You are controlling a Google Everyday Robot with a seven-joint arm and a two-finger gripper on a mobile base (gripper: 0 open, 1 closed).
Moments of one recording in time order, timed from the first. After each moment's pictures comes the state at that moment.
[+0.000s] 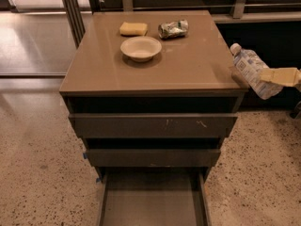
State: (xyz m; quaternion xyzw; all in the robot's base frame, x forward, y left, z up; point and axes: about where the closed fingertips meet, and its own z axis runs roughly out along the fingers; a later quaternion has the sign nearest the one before) arm 0.578 -0.329 0.882 -0.14 0.79 0.40 0.45
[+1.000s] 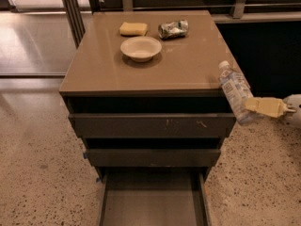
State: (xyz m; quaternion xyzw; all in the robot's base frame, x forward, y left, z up) arm 0.520 -0.287 0.833 -0.15 0.77 0.45 0.42
